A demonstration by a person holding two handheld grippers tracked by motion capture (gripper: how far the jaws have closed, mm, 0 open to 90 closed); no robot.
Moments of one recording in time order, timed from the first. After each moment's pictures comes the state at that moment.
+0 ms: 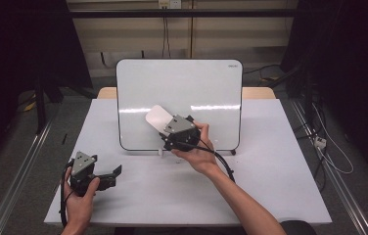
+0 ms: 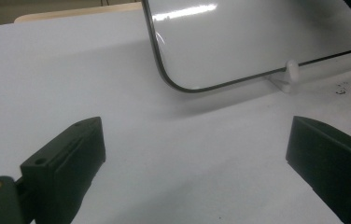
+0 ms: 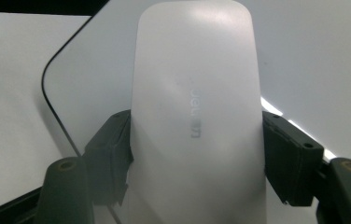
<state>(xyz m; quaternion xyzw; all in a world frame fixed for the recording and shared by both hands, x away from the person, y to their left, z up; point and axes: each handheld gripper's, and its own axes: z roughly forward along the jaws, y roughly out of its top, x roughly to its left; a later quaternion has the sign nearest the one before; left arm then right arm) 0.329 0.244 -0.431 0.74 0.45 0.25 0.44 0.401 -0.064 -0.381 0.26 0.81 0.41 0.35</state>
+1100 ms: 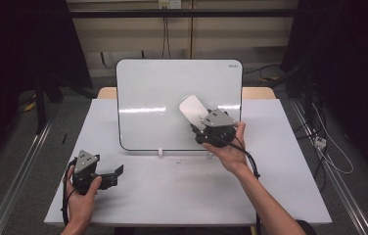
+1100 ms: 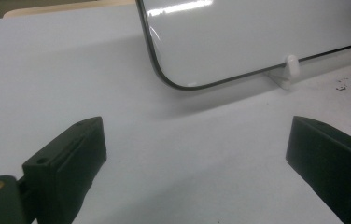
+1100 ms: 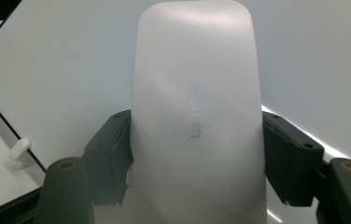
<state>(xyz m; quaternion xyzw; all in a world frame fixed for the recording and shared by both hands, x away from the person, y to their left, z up) 0.333 0.241 -0.434 0.75 0.45 0.24 0.43 0.390 -0.149 -0.363 0.33 0.76 0.41 0.38</state>
